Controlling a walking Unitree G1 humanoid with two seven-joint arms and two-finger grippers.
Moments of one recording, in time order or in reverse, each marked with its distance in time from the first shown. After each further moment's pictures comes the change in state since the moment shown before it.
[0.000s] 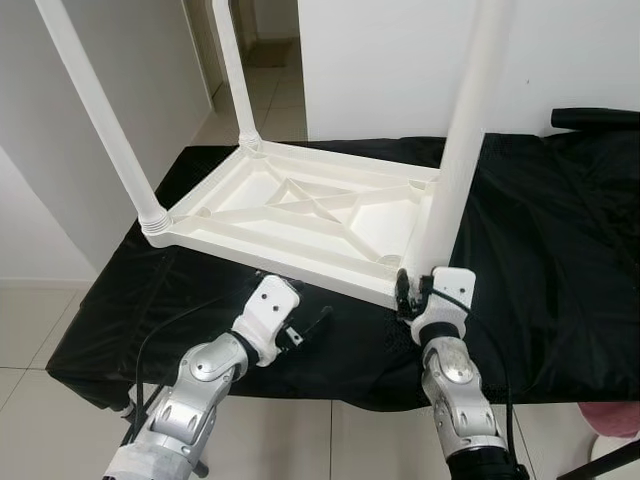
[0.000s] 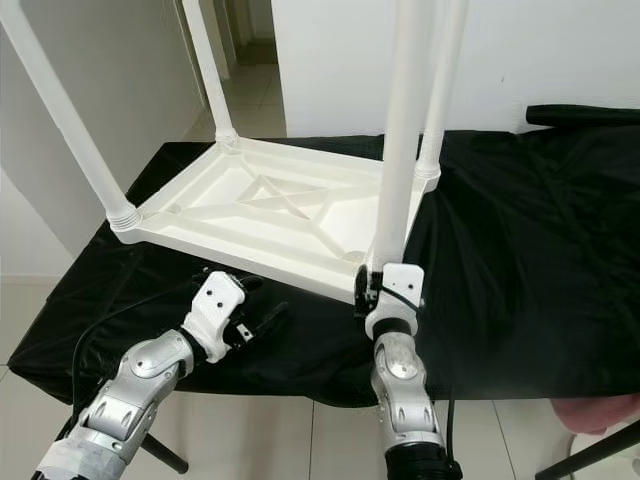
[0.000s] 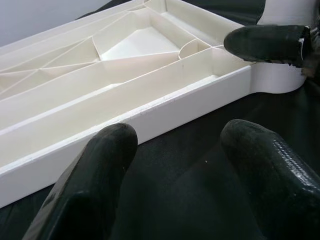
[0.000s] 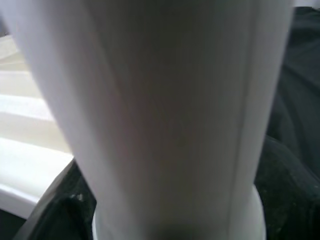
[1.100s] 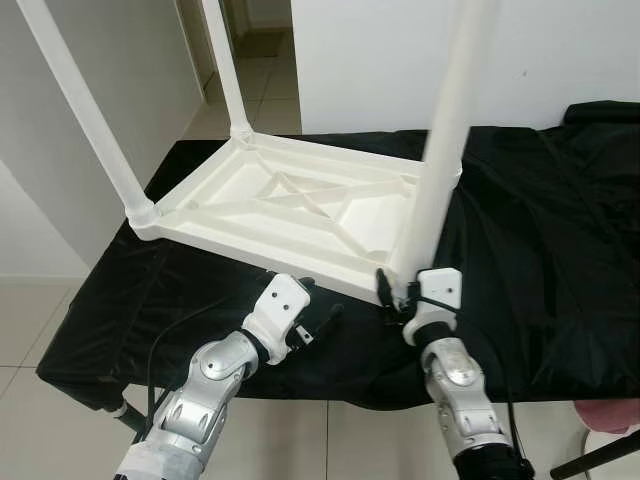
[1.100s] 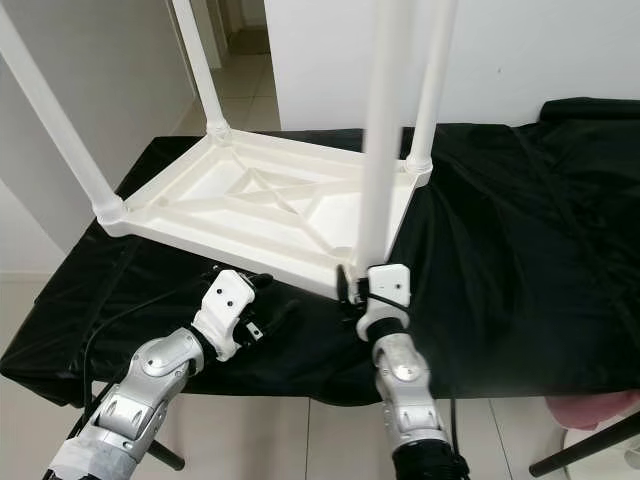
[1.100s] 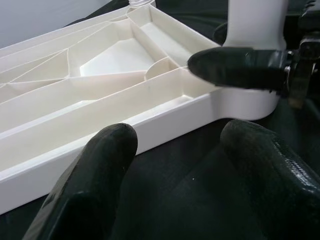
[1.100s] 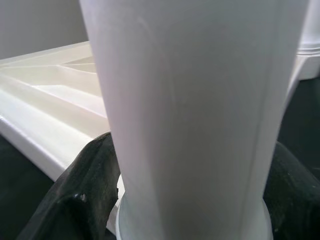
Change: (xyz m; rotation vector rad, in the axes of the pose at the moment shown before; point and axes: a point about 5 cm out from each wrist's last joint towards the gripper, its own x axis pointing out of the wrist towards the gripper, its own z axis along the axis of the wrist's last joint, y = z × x) left arm 0.006 -0.008 0.004 0.005 -0.019 -0.013; right arm -0.001 0.024 -0.001 -0.022 -0.073 0.272
